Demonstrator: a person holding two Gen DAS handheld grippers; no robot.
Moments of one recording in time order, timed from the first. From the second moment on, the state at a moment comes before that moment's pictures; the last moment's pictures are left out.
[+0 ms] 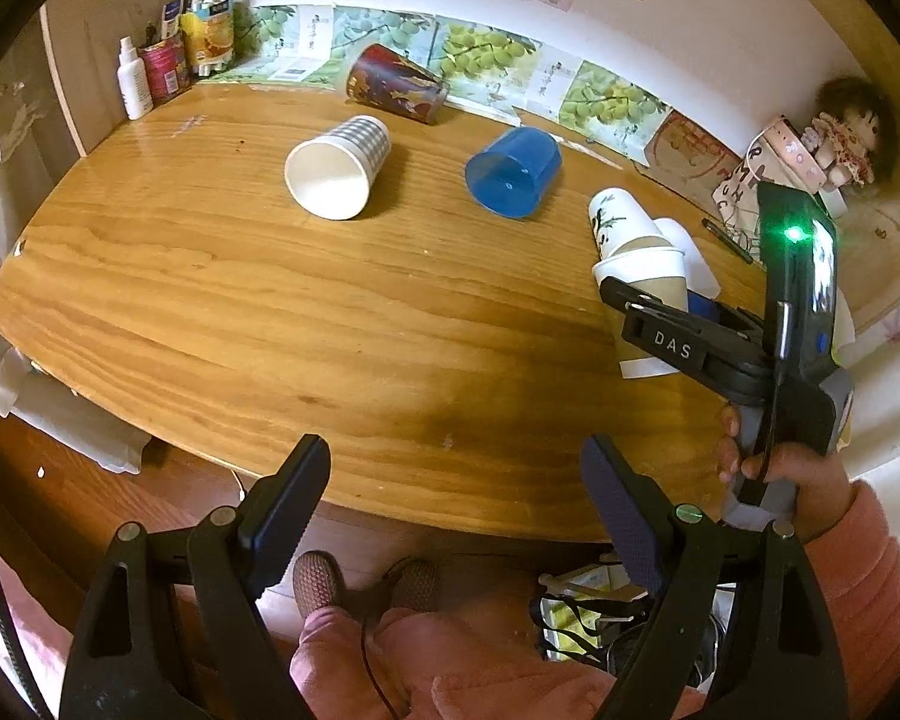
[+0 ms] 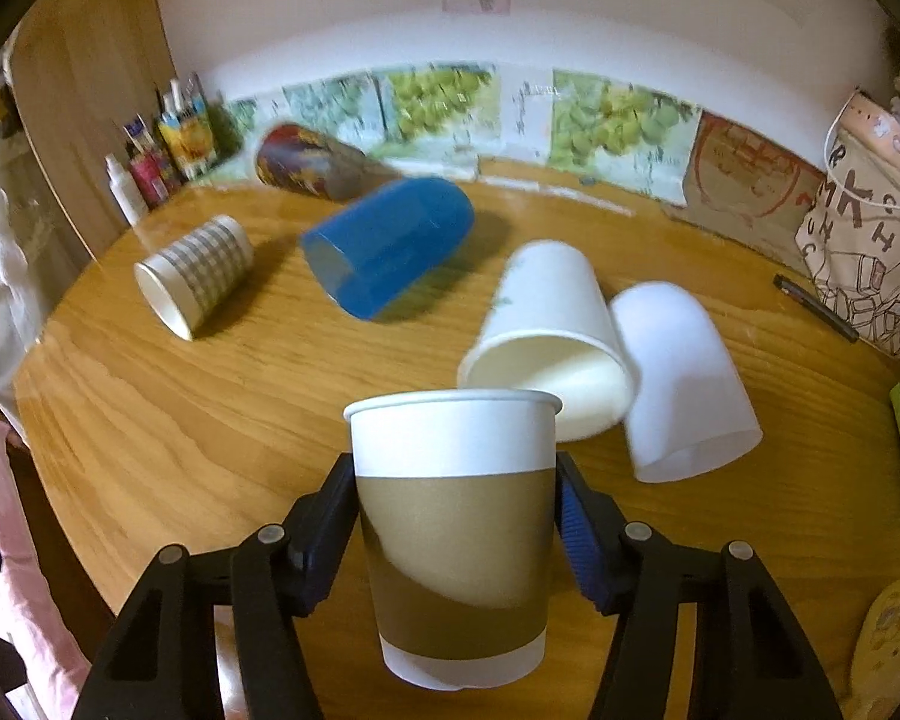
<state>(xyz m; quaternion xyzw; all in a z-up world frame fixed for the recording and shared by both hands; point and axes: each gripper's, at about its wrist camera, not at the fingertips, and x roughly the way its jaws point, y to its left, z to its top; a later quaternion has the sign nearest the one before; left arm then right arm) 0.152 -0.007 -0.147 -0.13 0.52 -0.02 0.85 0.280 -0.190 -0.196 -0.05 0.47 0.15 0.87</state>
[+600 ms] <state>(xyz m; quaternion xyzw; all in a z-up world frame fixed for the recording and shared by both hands) 0.126 0.053 -0.143 -0.09 0.52 -0.05 0.84 0.202 -0.128 -0.181 -0.01 0.33 0.11 0.94</state>
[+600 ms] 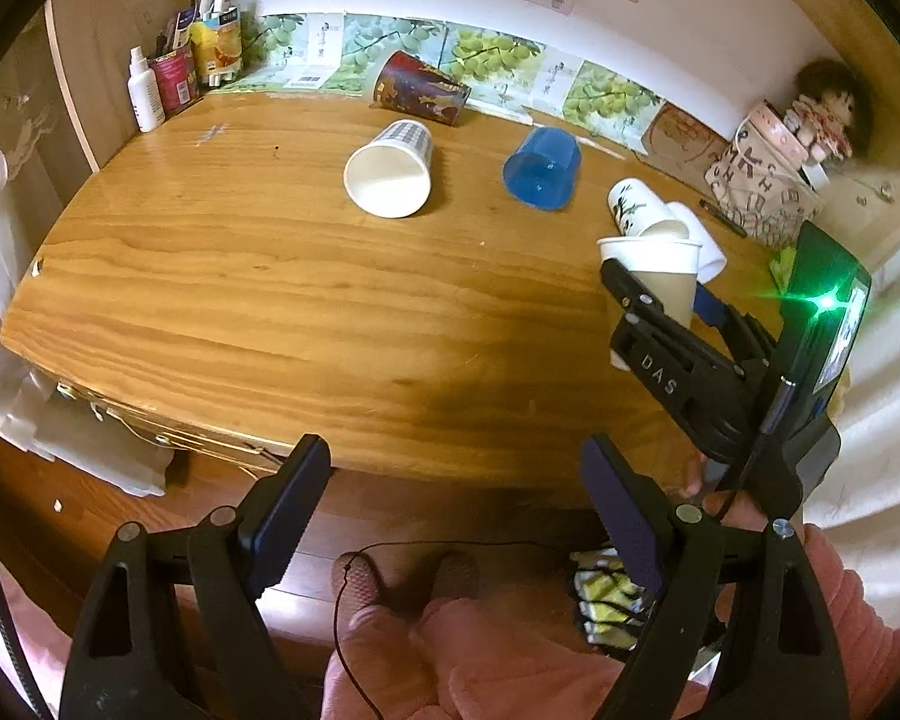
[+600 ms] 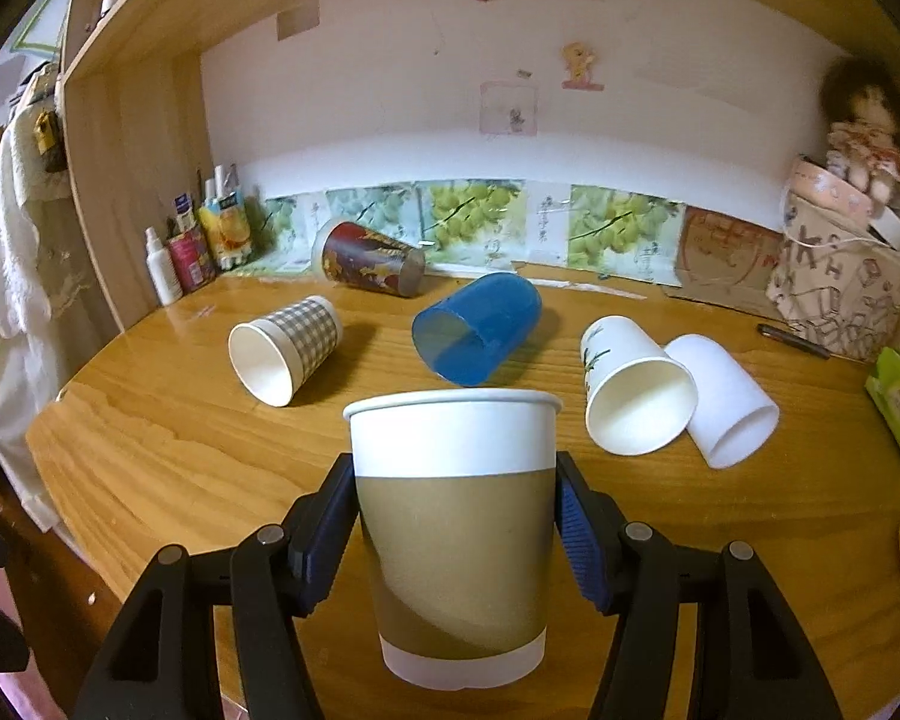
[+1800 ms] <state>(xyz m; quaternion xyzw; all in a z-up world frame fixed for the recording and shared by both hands) 0.116 0.091 -0.162 0.02 0.55 -0.11 0.83 0.183 -0.091 -0.218 0.02 0.25 -0.03 0.97</state>
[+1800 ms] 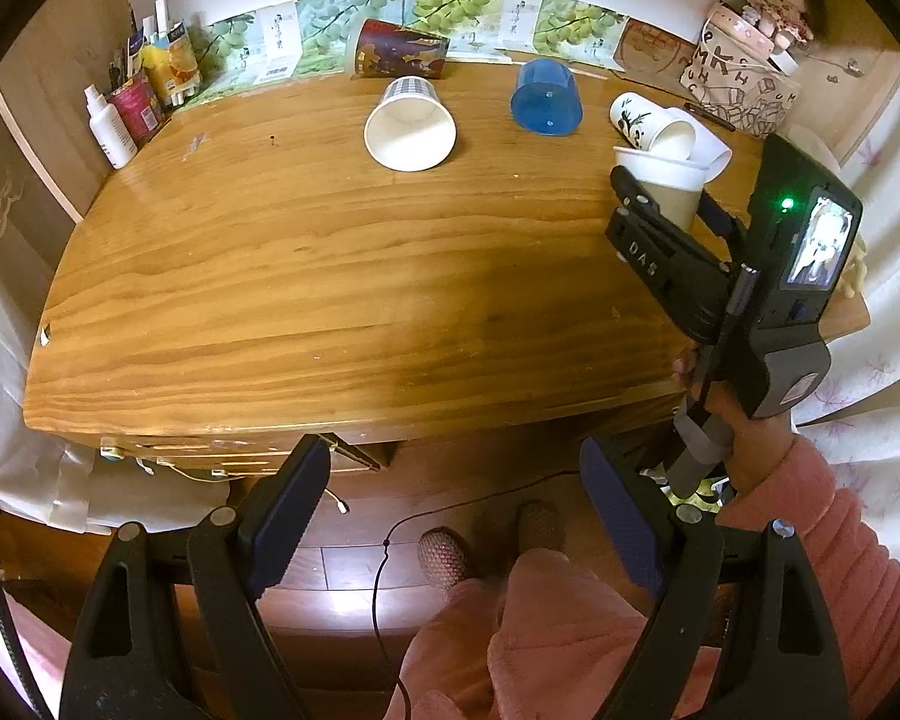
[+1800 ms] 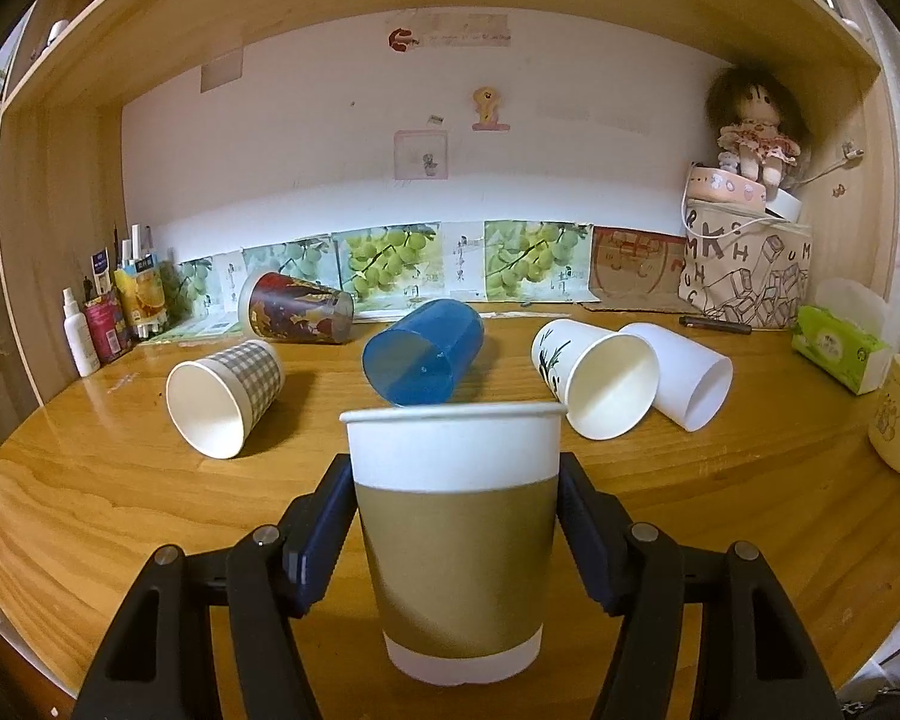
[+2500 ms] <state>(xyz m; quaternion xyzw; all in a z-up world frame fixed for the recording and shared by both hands) 0.109 0.091 -0.160 -0.01 0.55 -0.12 0.83 0.158 -0.091 -0.229 0.01 0.29 -0.03 0.96</state>
